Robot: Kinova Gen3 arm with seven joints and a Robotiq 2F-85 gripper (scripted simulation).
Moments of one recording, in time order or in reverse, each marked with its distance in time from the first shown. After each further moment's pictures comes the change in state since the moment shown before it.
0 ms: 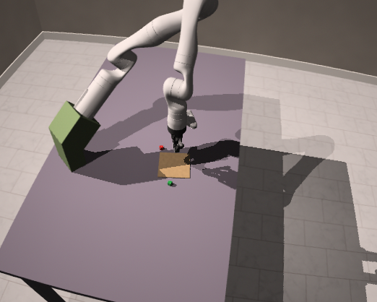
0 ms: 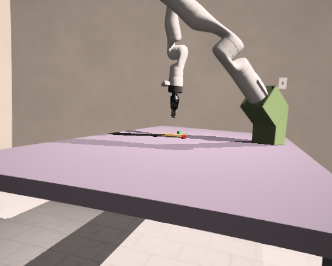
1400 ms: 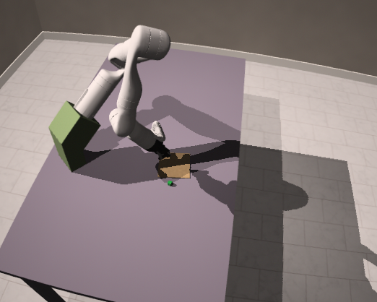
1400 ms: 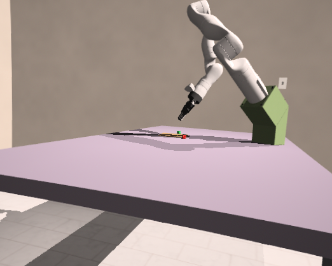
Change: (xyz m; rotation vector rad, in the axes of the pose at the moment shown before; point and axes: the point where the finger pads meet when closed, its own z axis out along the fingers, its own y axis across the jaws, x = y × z) arm -0.045 0.004 0.015 0.128 0.590 -0.018
